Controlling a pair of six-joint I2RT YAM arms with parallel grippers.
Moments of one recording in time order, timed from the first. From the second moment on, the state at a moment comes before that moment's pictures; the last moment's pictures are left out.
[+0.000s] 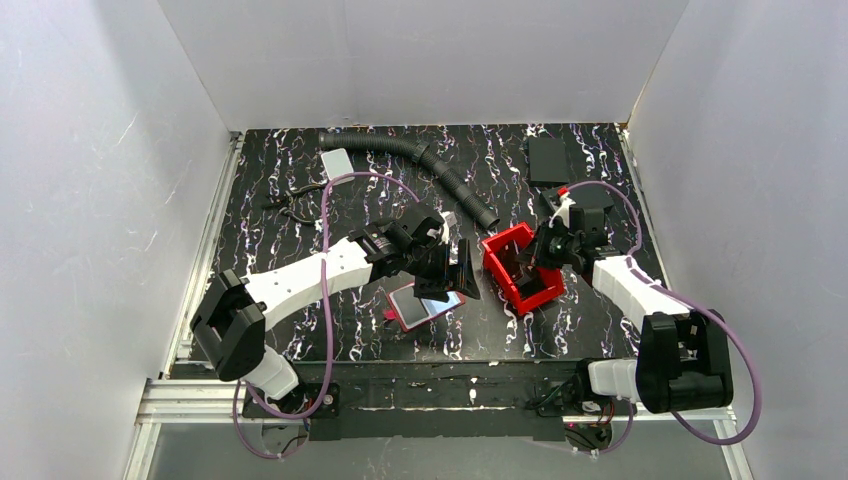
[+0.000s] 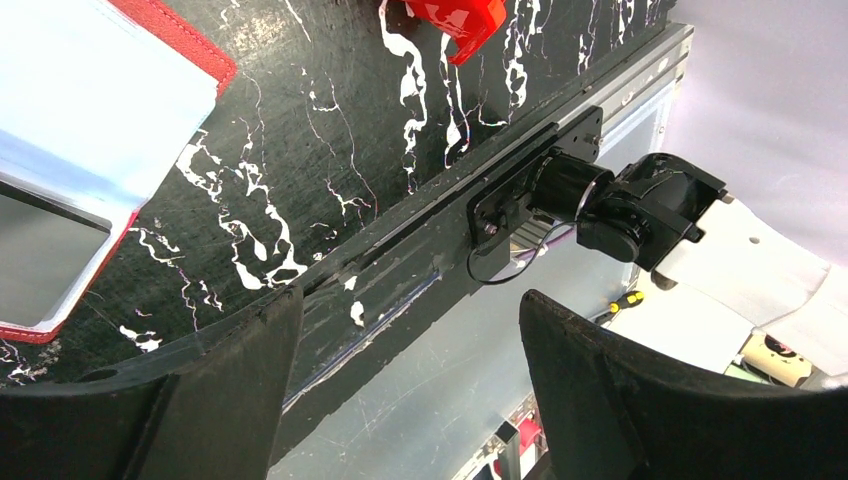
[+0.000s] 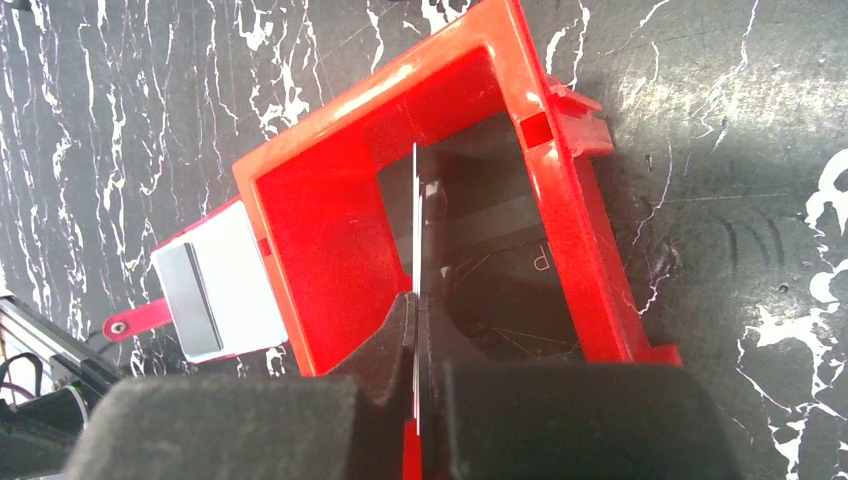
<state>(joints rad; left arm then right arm) -0.90 1.54 1.17 -0.53 0.36 -0.85 0.14 1.28 0.66 -0.18 -0.44 0.37</state>
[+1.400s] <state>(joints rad) -0.76 1.89 1.42 -0.06 0.65 -1.15 -0.13 1.05 0.64 0.00 -1.03 0.87</state>
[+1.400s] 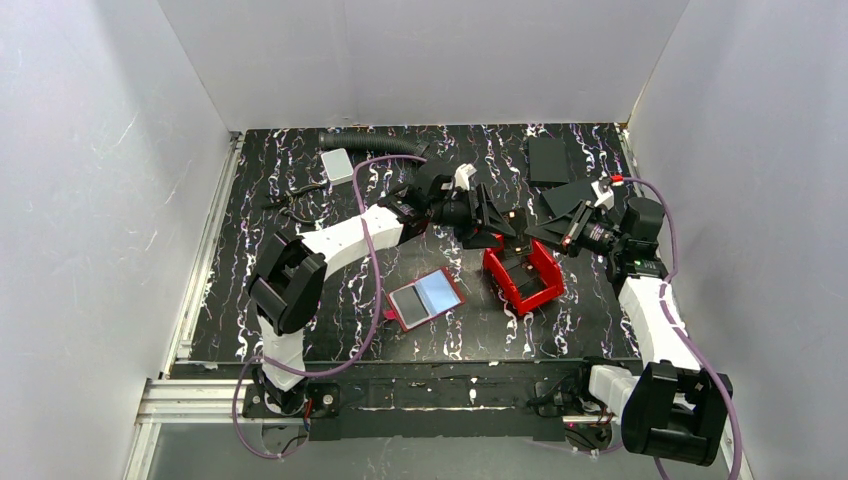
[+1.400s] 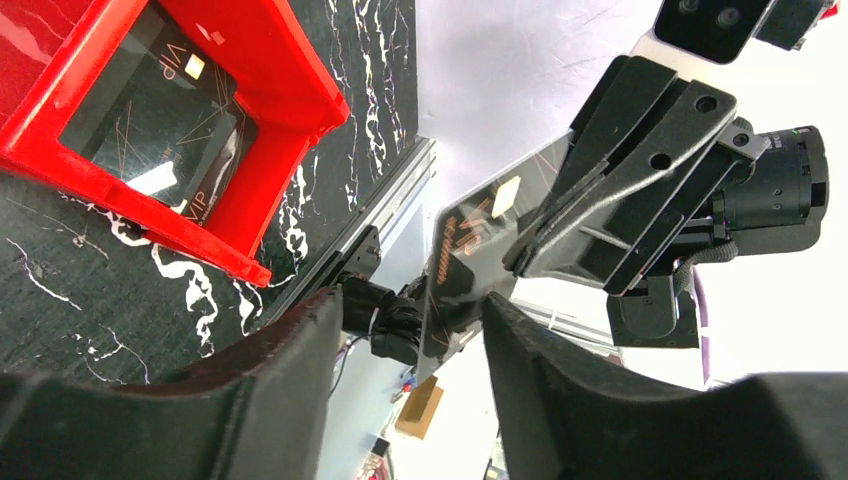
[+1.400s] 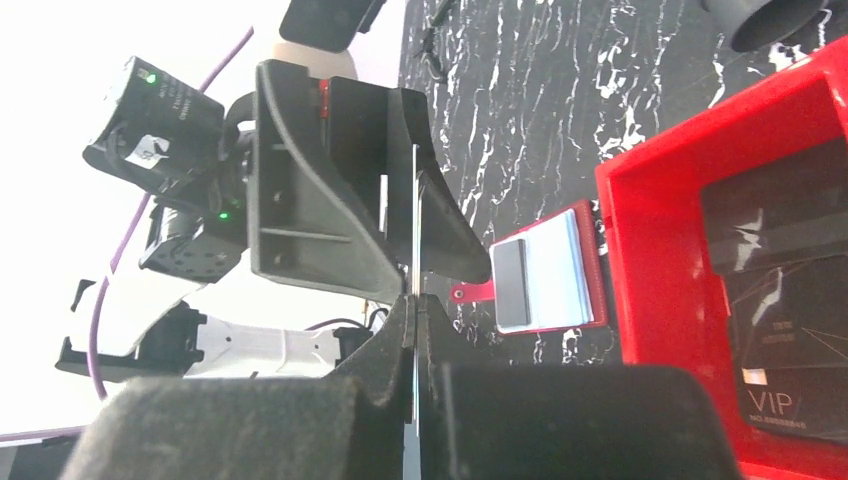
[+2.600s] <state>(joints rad) -0.77 2.02 1.47 0.11 0.80 -1.05 -0.19 1.10 0.70 -0.21 -0.92 0.65</state>
